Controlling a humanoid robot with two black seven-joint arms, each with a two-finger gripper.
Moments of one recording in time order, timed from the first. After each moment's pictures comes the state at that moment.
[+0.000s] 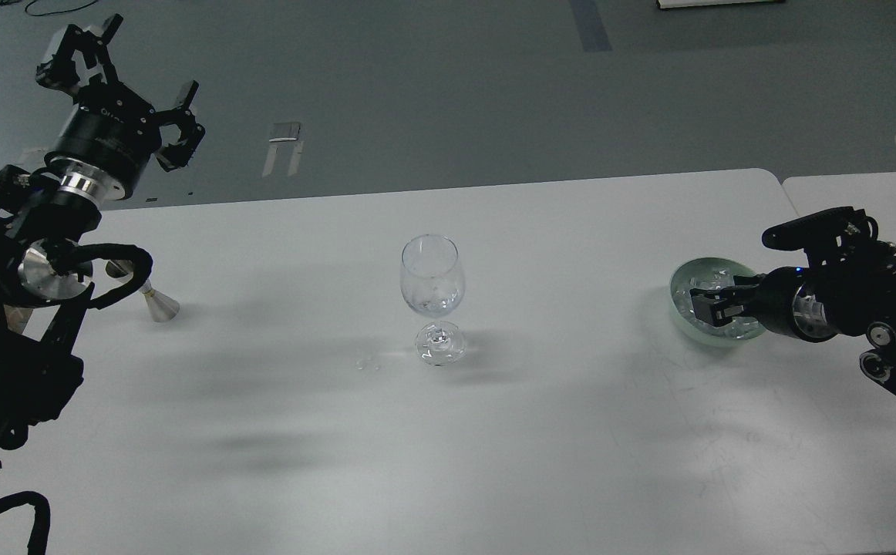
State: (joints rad) left arm -0.59 0.41 -1.30 -1.04 0.36 -0.23 -0.09; right arm 0.58 -0.71 0.62 1.31 -1.89 0.46 -0.12
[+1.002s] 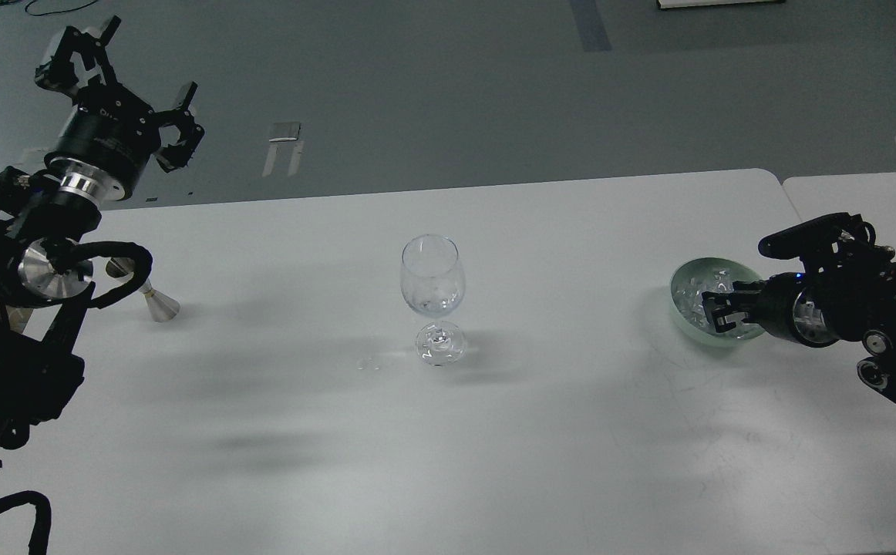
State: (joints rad) left arm -0.59 0.41 -1.30 -1.04 0.34 -0.21 -0.08; right arm 0.59 -0.71 0.59 1.31 -1.92 0.46 -0.16
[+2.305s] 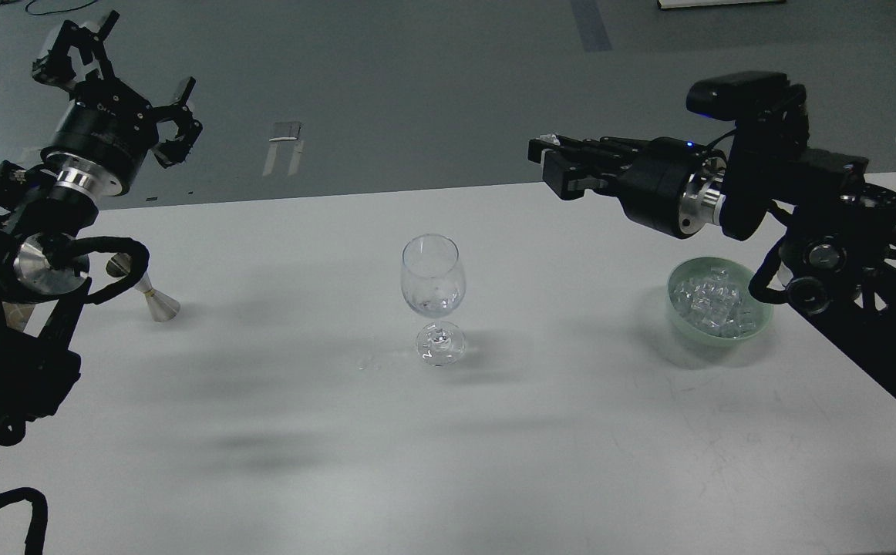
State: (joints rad) left arm -0.60 0.43 -1.30 -1.04 0.34 -0.21 -0.07; right arm 0.72 -0.39 0.92 1.64 -1.79 0.47 -0.18
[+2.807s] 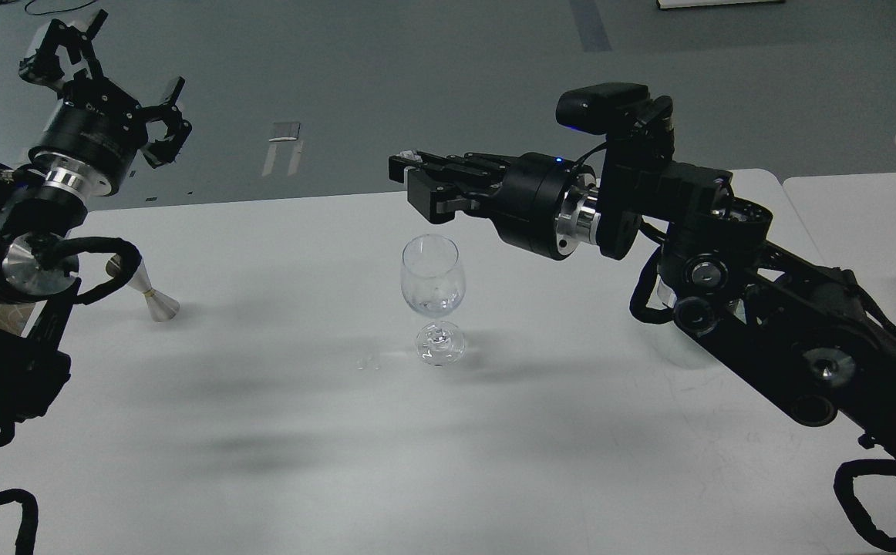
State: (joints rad) left arm -0.60 0.44 -1.30 -1.04 0.34 -0.21 -0.07; right arm 0.74 -0.17 0.86 1.62 -1.80 0.47 -0.19
